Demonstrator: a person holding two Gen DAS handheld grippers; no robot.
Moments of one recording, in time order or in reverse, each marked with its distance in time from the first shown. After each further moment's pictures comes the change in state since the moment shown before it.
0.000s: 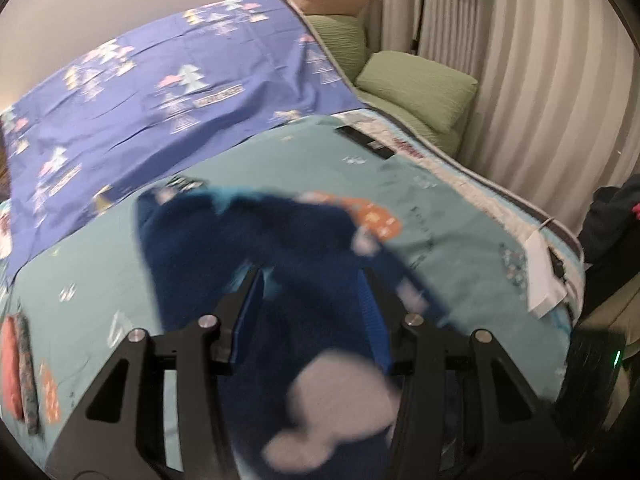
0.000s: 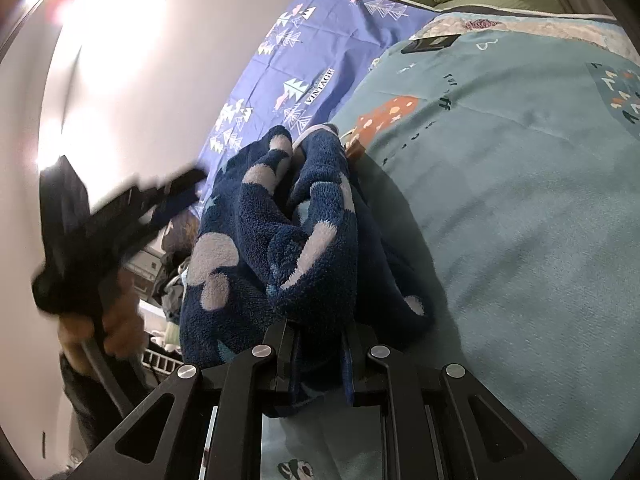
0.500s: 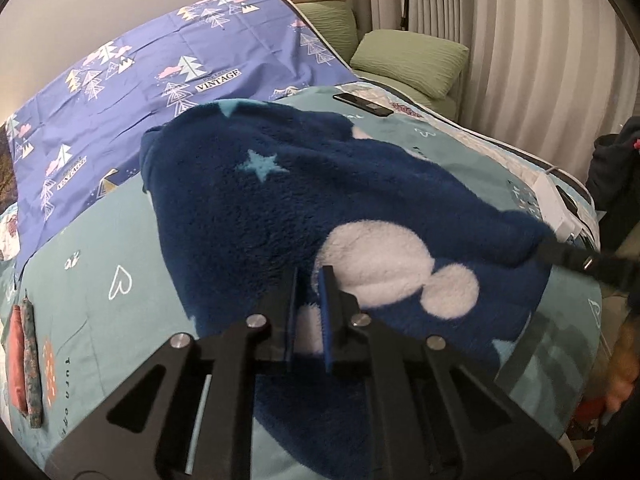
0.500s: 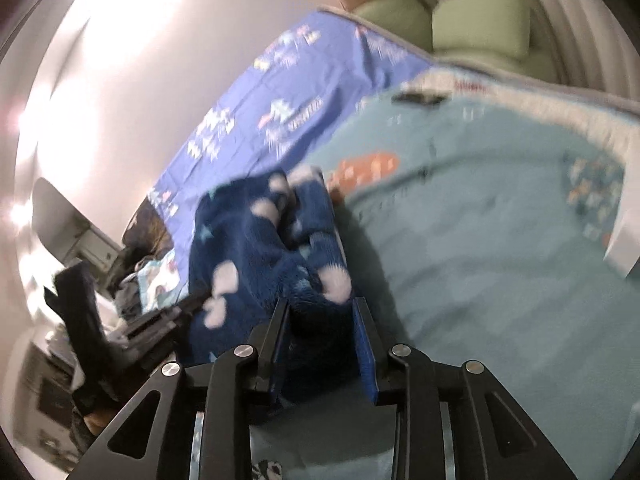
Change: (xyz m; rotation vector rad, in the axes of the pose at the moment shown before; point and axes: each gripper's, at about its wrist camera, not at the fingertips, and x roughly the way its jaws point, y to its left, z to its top) left arm 0.009 -0.012 -0.063 0.097 0.008 0.030; right arm -0.047 0.049 0.020 -0.222 -0.151 -0.234
